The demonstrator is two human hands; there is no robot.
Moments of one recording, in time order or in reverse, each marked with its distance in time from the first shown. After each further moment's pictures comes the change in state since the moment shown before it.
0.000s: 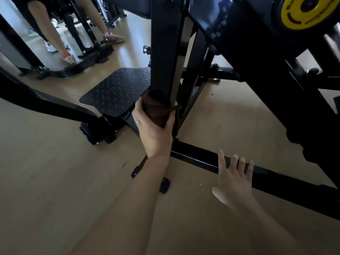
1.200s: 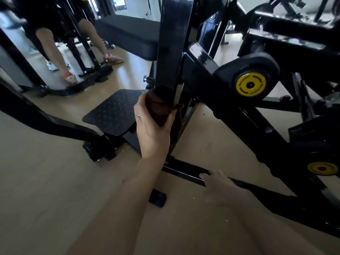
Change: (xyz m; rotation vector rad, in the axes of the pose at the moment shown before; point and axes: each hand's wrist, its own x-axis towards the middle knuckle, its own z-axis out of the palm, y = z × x) left_hand 0.045 0.111 -0.033 -0.049 -0.084 0.149; right_hand -0.021 -0.011 -0.131 0.165 -0.440 -0.280
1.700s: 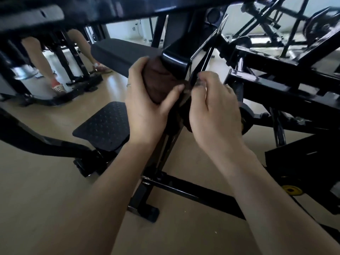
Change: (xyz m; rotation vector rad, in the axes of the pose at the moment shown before) left_hand 0.101 0.095 -0.018 -0.164 -0.049 0.188; right_hand -0.106 -0.117 -0.210 0.453 1.217 -0.248
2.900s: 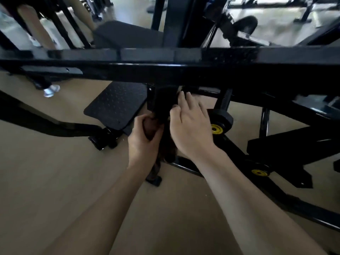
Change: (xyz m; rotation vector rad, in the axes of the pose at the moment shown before) left_hand -0.053 0.028 -0.042 0.148 -0.322 -0.649; right_hand 0.008 -0.011 -0.007 -0.158 -0.576 0.192
